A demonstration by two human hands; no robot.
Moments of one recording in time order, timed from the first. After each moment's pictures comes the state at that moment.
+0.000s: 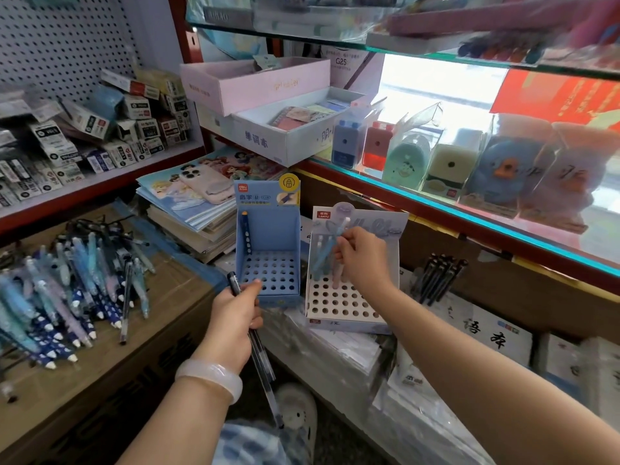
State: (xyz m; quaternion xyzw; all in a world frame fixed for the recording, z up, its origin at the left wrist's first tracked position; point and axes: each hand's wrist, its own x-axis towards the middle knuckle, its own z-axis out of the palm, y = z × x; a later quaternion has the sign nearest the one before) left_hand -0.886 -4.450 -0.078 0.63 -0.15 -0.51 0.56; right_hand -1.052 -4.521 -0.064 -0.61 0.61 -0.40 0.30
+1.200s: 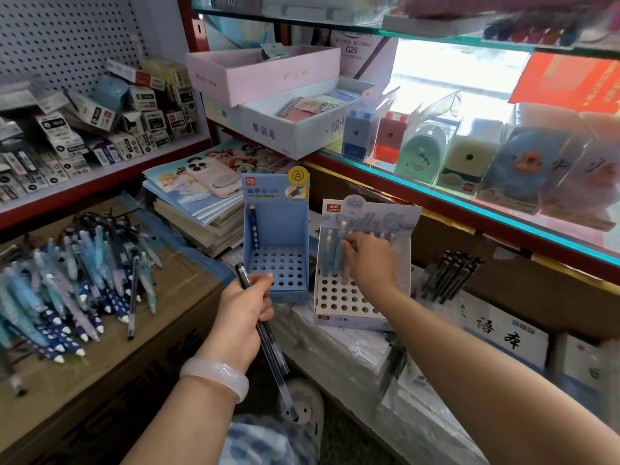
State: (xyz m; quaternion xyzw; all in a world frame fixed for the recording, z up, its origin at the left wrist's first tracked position) left_hand -0.884 -4.452 -0.076 0.59 -0.16 -0.53 0.58; right_hand -1.050 -4.539 -0.092 -0.69 0.66 -0.28 0.12
